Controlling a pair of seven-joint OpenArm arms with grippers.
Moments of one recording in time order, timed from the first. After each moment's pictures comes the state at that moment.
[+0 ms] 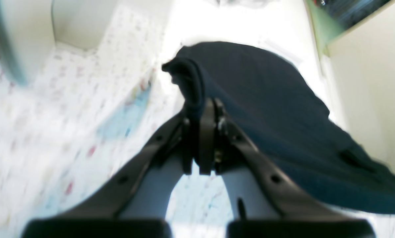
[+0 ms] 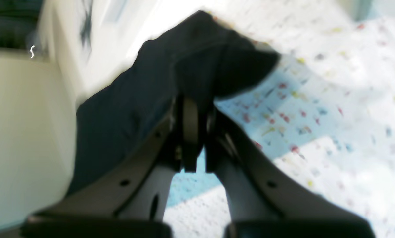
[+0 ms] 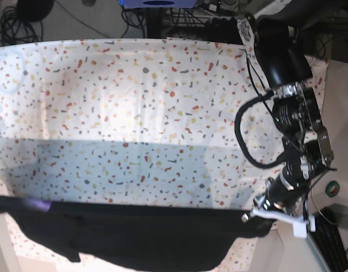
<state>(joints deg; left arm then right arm) -11.8 -3.3 -17.4 94.2 -27.3 -0.8 47.3 23.3 30.0 34.8 64.6 45.8 -7.0 -68.3</state>
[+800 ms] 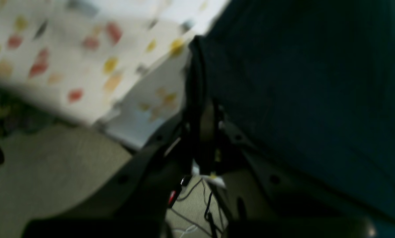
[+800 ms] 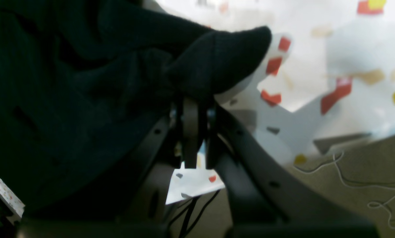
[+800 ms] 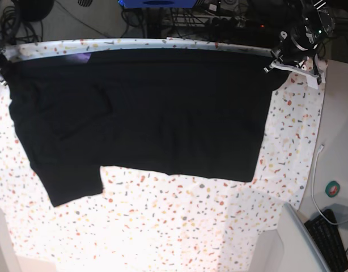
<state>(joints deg) 27.3 -2.4 -32.9 99.7 -28.5 -1.8 48.7 -16.7 21.6 36.1 67.0 49.1 7.4 -56.4</state>
